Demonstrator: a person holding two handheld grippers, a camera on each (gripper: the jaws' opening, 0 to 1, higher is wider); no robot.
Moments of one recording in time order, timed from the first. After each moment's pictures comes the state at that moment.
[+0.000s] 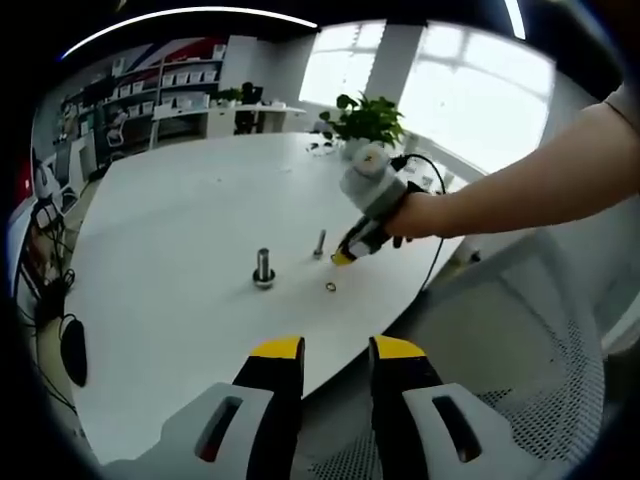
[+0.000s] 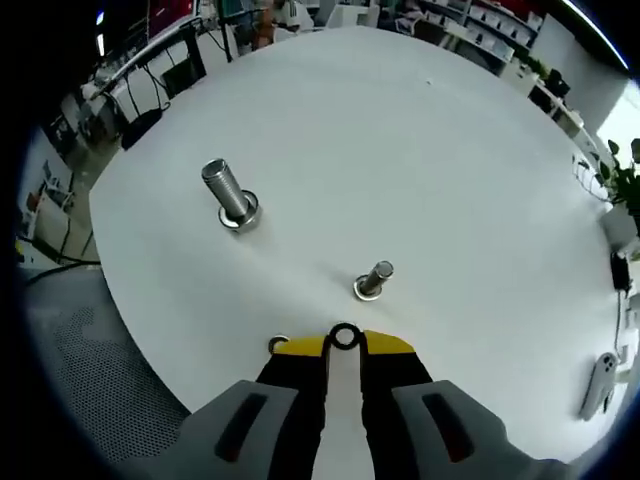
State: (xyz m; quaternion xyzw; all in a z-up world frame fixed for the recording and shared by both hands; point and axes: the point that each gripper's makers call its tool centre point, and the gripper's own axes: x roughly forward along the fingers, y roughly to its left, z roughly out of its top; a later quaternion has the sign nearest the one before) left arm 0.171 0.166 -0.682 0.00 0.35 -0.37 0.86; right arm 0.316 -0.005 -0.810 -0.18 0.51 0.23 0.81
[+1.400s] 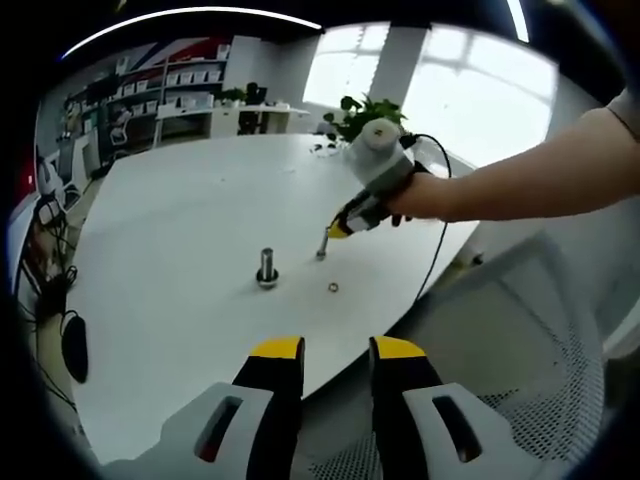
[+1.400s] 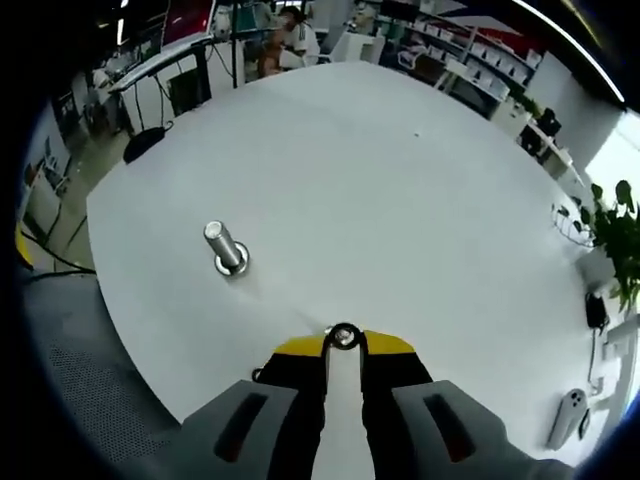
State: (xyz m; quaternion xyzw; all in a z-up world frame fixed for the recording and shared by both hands) left arm 0.172 0.170 -0.681 0.00 0.35 -0.36 0.87; right arm 0.351 0.002 -0.775 -0.22 0.45 0.23 0.84
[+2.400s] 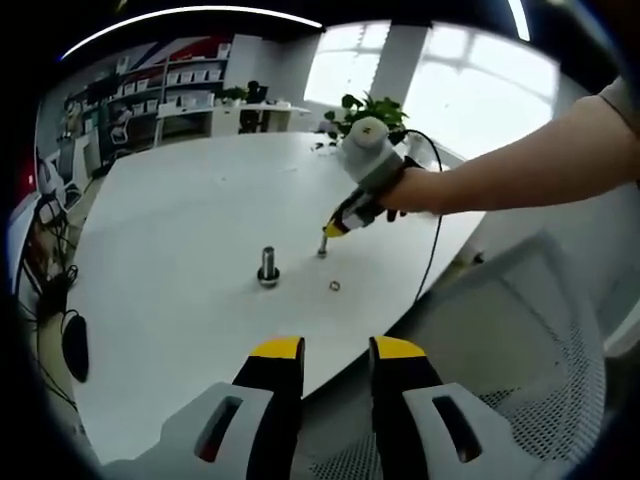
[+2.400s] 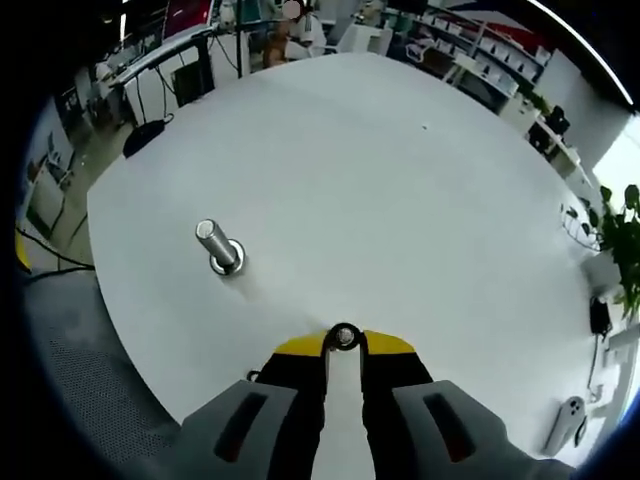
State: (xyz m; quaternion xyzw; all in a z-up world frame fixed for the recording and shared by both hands) left arm 0.173 0.170 -0.683 0.00 0.35 -0.36 0.87; right arm 0.357 0.002 -0.782 -0.23 0.47 0.24 0.82
